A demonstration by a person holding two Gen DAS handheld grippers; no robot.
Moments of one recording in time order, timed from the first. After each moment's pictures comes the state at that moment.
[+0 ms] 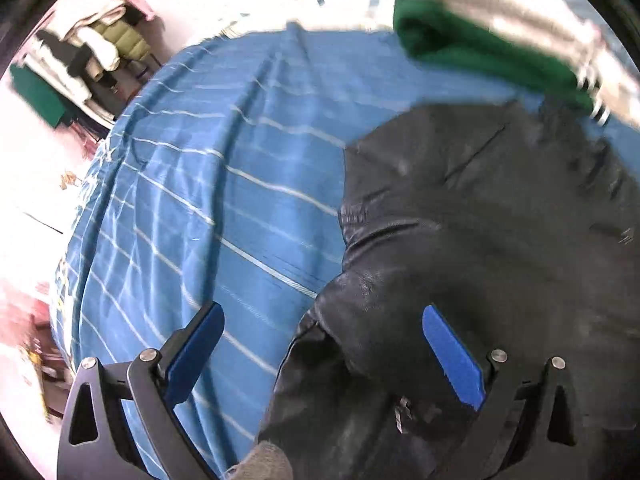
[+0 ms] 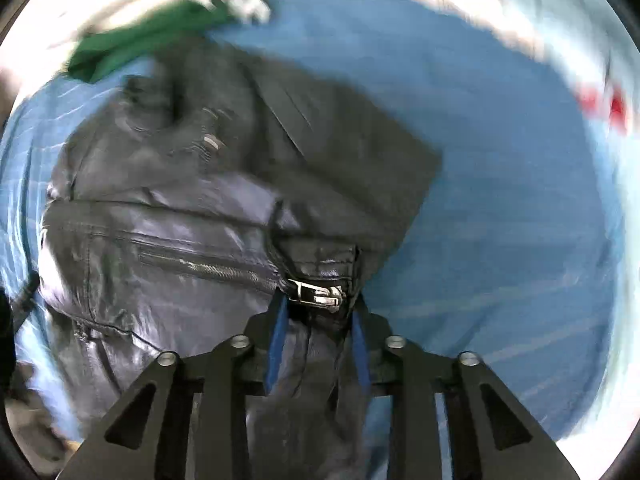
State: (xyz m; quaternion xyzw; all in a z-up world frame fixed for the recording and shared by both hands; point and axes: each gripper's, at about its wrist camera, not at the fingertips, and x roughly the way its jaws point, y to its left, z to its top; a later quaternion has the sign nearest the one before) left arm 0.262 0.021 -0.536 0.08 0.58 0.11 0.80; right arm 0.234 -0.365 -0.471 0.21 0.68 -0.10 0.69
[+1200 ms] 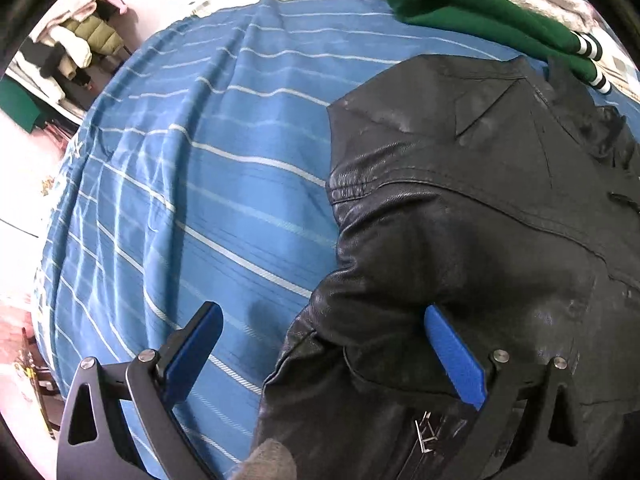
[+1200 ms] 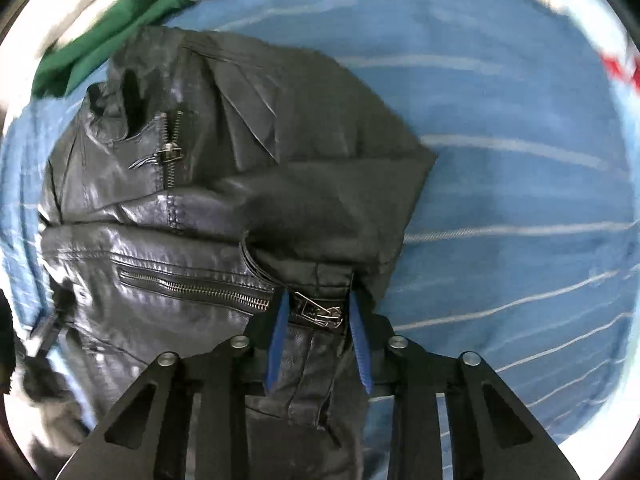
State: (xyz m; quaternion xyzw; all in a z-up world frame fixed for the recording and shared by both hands) left arm 0.263 0.041 -0.554 0.08 0.59 0.08 0.80; right arm 0.261 -0.356 -0.472 0.09 0.70 -0.09 0.70
